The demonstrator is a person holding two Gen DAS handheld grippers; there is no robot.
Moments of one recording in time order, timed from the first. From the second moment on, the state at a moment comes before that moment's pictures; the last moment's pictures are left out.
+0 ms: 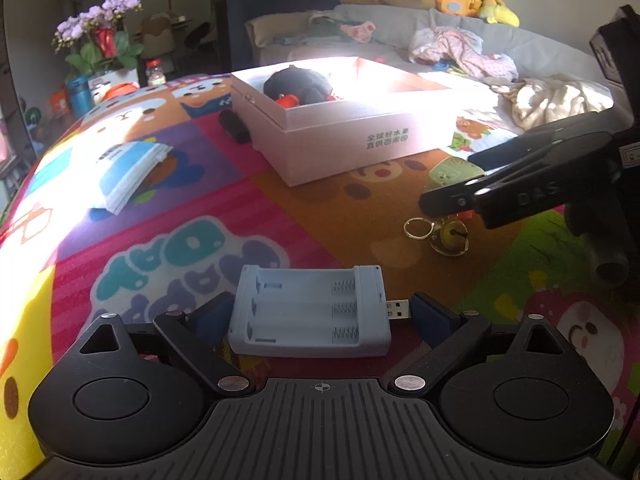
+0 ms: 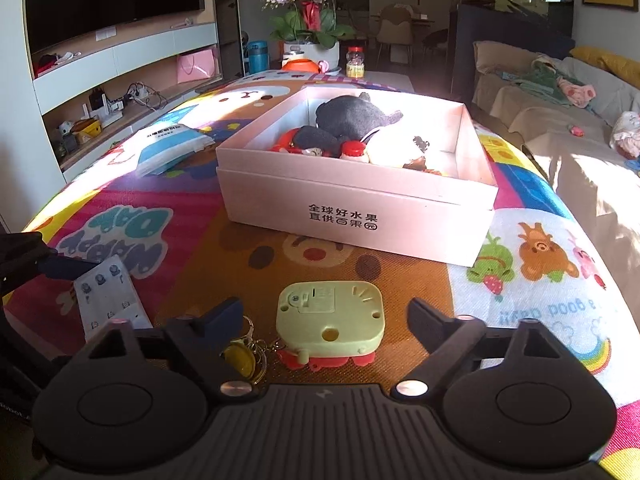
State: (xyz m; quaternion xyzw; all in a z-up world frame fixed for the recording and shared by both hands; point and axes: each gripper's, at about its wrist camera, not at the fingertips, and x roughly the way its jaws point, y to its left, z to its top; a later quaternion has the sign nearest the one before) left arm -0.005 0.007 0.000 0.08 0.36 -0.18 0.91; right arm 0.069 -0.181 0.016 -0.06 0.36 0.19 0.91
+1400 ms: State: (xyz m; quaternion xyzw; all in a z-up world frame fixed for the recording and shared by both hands) left arm 0.044 0.022 0.047 0.05 0.28 -0.10 0.95; right arm 0.148 -0.222 0.201 0.01 0.23 0.16 0.96
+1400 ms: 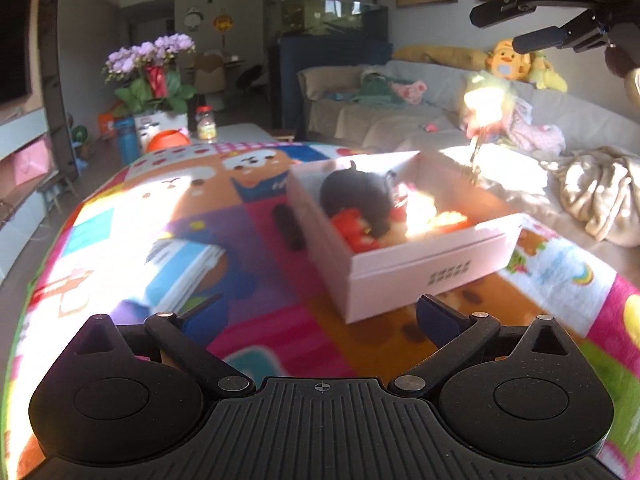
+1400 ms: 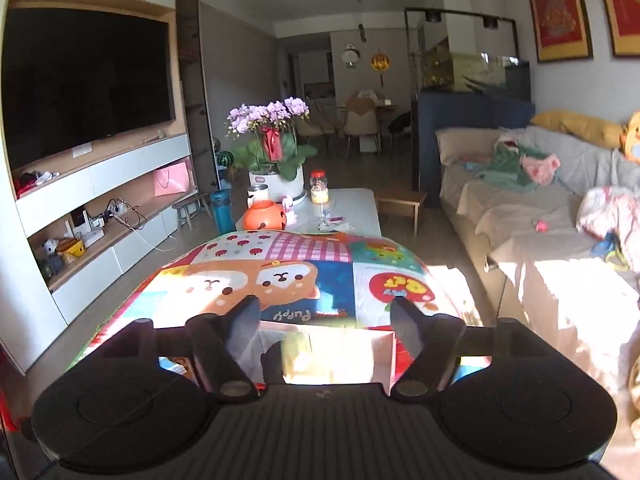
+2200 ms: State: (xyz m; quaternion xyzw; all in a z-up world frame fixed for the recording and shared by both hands) left arm 0.059 0.090 0.007 -0.04 0.31 -0.02 0.95; right arm 0.326 0.053 0.057 -0.24 0.45 0.12 0.85
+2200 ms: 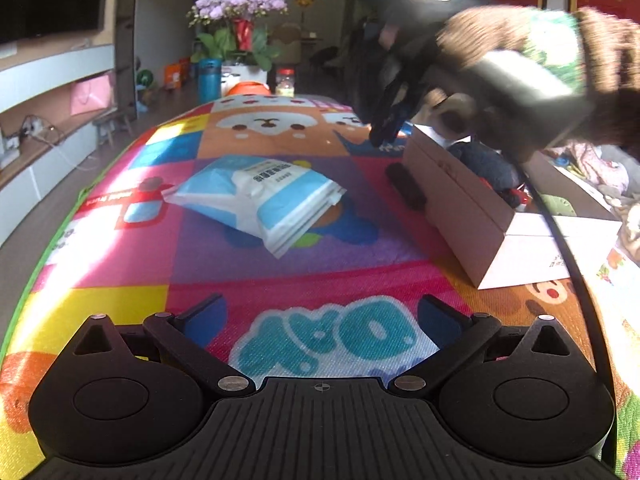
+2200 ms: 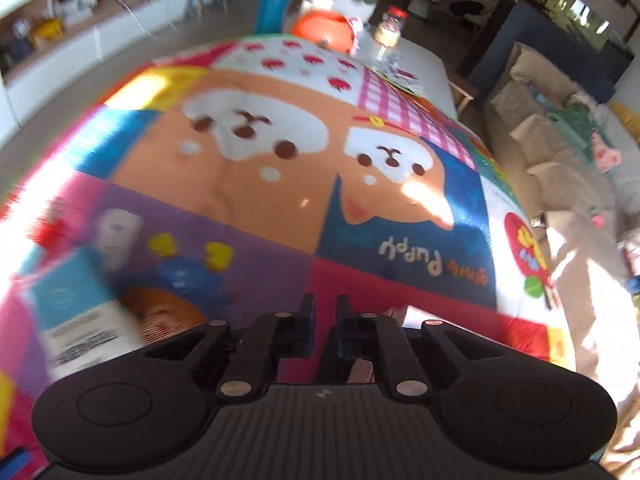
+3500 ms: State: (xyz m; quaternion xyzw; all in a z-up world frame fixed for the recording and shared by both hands) left arm 0.061 0.114 0.003 -0.12 0.31 0.02 0.94; right arm 0.071 -0.101 0.037 -0.22 0.37 0.27 0.86
